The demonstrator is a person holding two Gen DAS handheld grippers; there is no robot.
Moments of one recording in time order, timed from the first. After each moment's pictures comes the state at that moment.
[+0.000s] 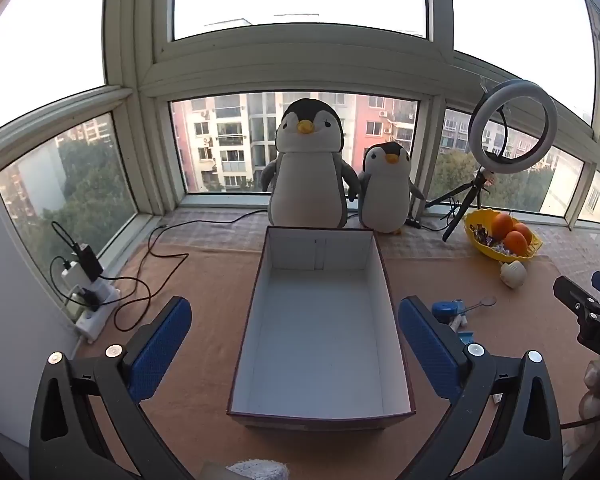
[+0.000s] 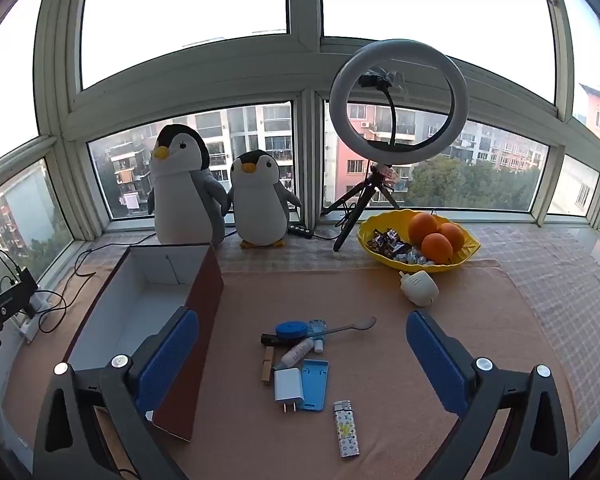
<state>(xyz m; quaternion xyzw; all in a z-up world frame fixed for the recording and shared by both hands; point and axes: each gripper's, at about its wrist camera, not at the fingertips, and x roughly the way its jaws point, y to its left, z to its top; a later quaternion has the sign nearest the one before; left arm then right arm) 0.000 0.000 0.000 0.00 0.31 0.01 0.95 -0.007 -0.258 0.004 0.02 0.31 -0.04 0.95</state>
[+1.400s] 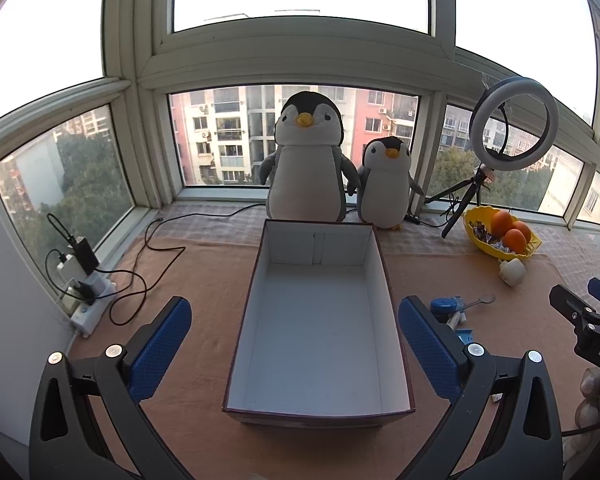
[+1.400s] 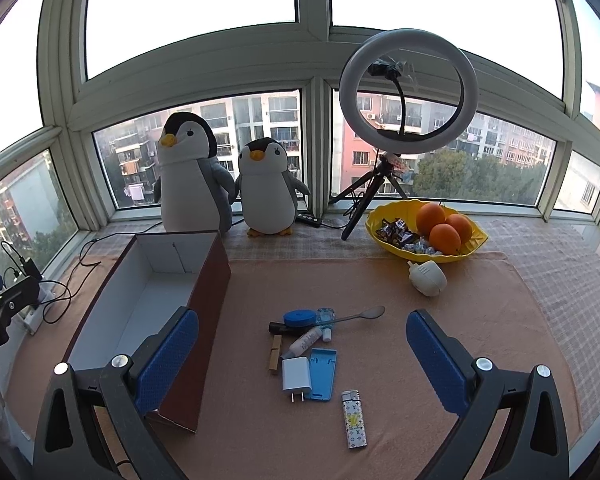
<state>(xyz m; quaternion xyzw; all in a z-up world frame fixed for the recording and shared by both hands) 0.001 0.000 -0.006 -0.01 0.32 0.00 0.95 -0.010 -0.245 -0.004 0.02 0.33 -0.03 0.94</state>
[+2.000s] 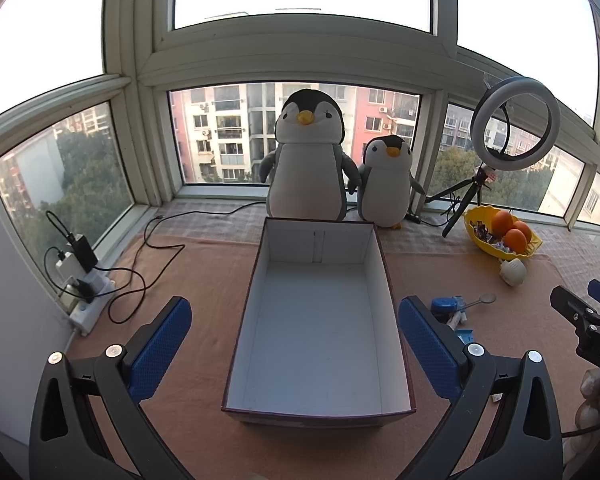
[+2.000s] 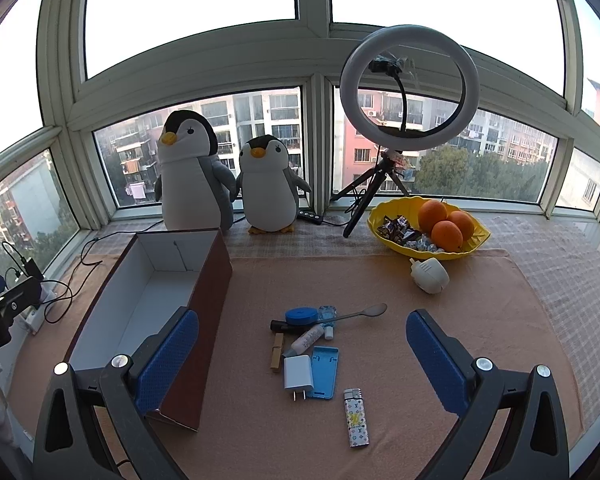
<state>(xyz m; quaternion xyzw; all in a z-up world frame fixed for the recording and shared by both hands) 0.002 0.000 -0.008 -0.01 0.32 0.00 0.95 -0.009 -0.245 -0.006 0.03 0.33 -0.03 0.94</state>
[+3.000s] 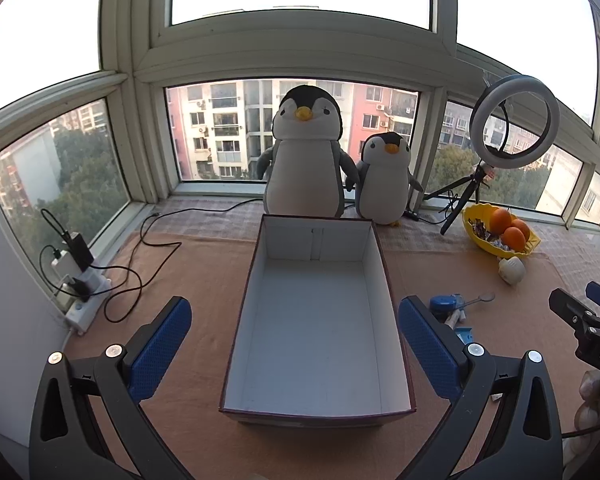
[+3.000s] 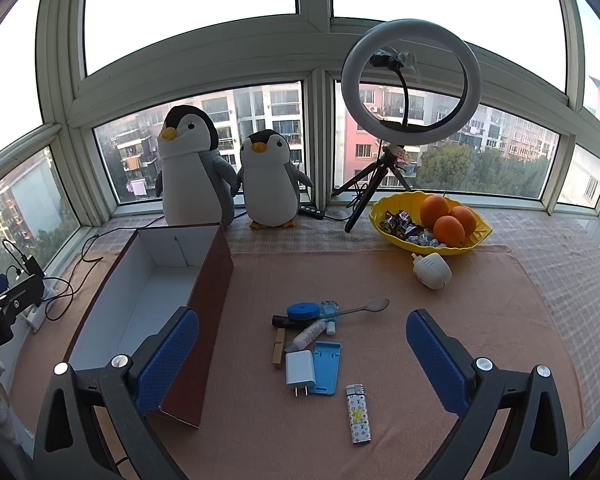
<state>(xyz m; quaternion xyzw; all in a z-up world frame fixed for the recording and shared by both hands) 0.006 0.000 -0.013 -0.01 0.33 0.00 0.95 -0.009 -0.243 -0.009 0.03 0.34 -0.03 0.94</state>
